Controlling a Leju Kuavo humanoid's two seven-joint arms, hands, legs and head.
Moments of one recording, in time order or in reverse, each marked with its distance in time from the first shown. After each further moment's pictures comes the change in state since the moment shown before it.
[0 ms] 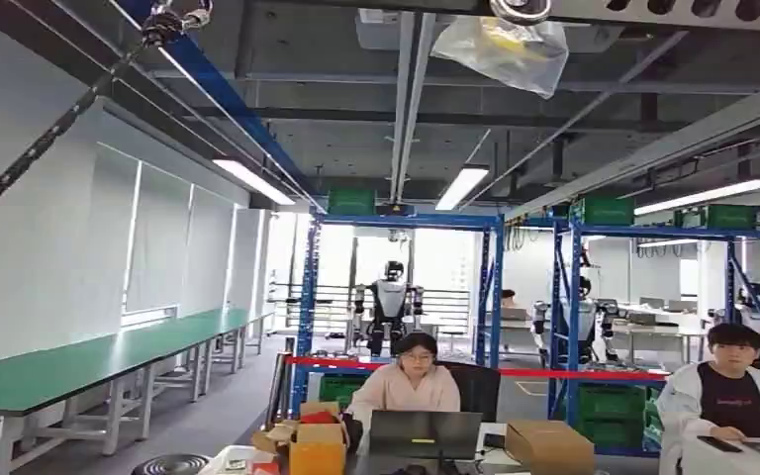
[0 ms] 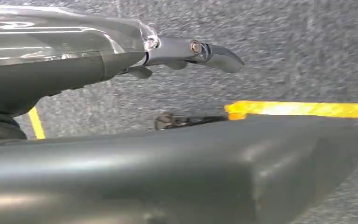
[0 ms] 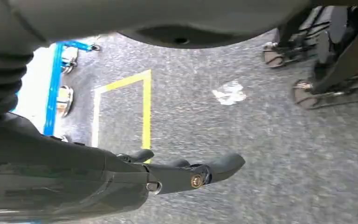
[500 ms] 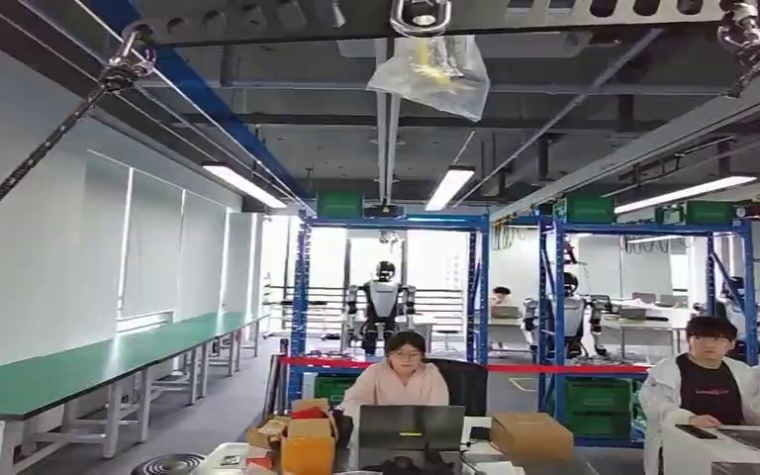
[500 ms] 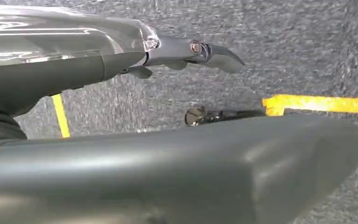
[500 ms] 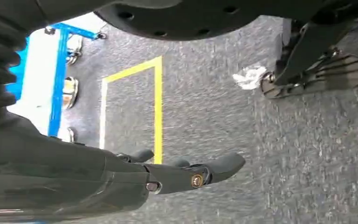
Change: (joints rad) left arm -0.006 -0.004 0.013 0.000 0.035 0.031 0.065; right arm -0.003 -0.006 -0.015 -0.001 0.055 -0.001 -0.003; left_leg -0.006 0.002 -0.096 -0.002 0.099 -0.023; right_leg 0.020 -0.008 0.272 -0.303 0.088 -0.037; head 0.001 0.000
